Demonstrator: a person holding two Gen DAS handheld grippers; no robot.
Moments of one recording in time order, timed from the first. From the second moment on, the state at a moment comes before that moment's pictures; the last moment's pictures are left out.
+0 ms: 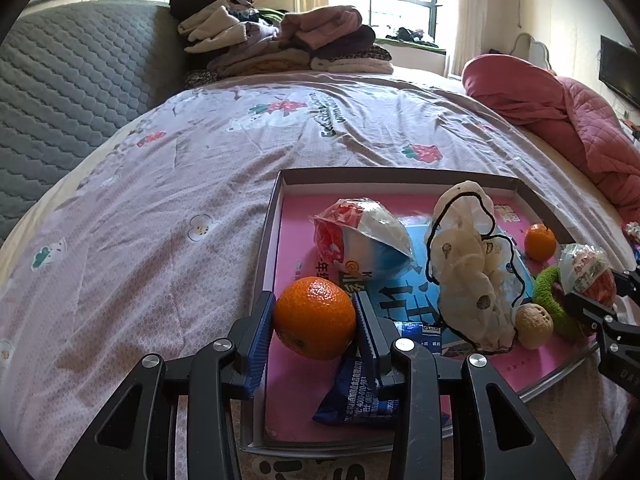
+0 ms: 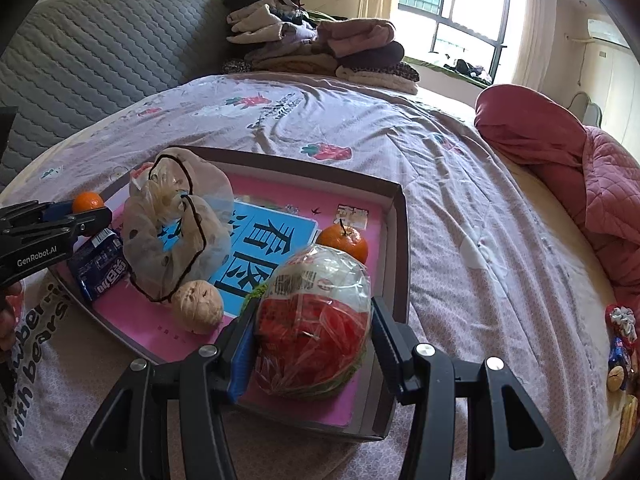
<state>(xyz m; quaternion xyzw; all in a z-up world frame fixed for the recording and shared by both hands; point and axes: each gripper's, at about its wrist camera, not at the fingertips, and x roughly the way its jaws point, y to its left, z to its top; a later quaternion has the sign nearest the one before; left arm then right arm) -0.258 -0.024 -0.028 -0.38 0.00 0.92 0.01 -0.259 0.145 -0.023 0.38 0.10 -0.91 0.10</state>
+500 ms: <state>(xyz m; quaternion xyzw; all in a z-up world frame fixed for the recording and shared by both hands) -0.259 -0.030 -0.030 -0.38 -0.01 0.92 0.01 -0.258 0.140 -0.026 0.39 0.10 -0.91 0.10</state>
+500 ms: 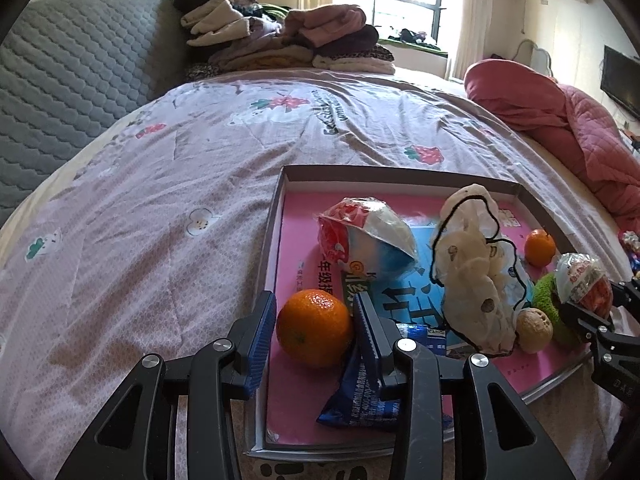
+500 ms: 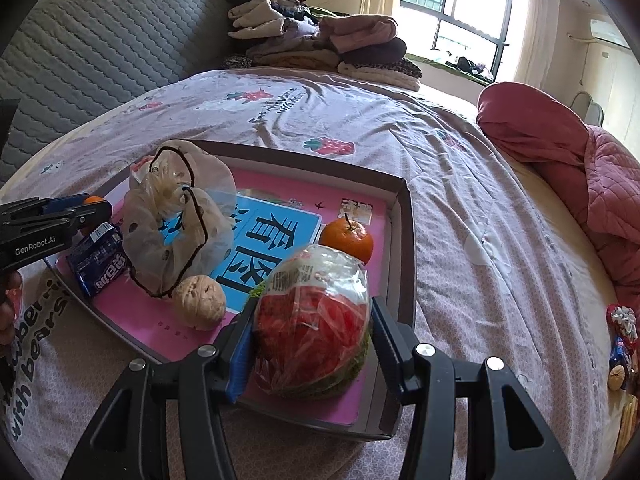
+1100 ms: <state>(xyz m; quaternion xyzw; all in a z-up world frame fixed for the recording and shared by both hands) -0.255 -0.029 -0.027 -0.38 -0.02 0.92 0.02 -0.258 0.144 -0.023 0.40 0.09 -0.91 0.09</state>
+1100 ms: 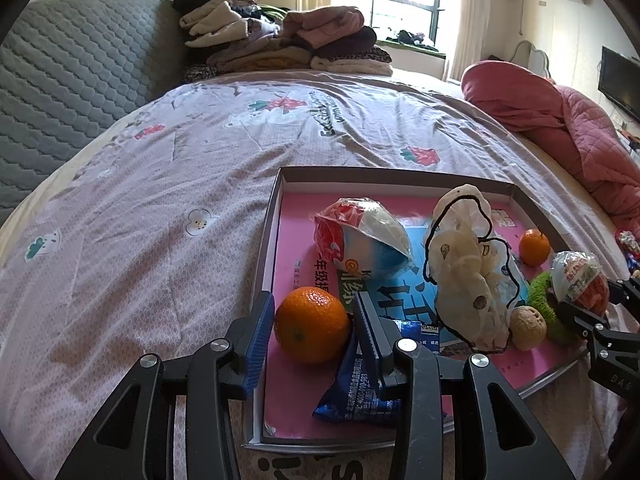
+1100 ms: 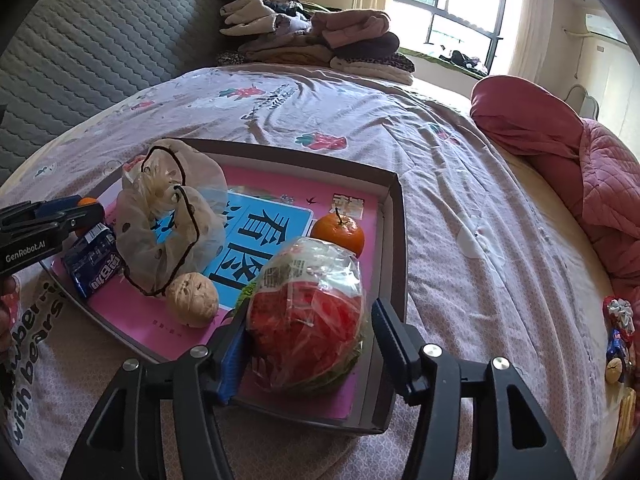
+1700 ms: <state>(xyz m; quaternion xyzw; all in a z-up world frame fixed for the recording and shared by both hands) -0.245 -0.023 -0.024 -0.39 -0.01 0.92 0.01 -0.254 0.147 -0.018 0.38 0.09 -0.91 0.09</state>
